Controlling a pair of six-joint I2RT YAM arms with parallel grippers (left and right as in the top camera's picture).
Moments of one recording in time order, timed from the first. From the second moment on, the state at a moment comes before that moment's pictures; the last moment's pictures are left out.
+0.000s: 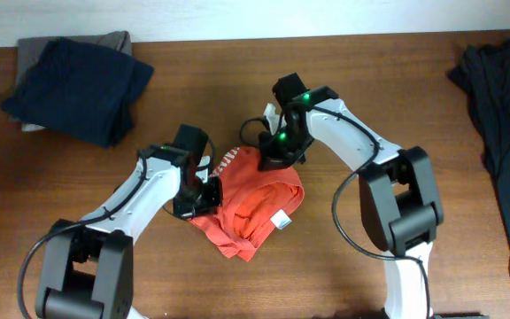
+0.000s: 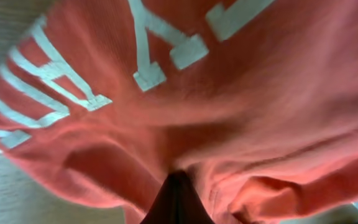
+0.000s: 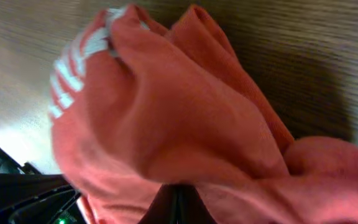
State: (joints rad) left arm -0.30 1.73 1.07 -0.89 0.28 -0.39; right arm 0.40 2.19 1.69 -0.99 -0.57 0.28
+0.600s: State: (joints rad) left arm -0.29 1.72 0.90 -0.71 0.33 -0.40; right arm 0.31 2.25 1.69 -0.97 -0.49 0.28
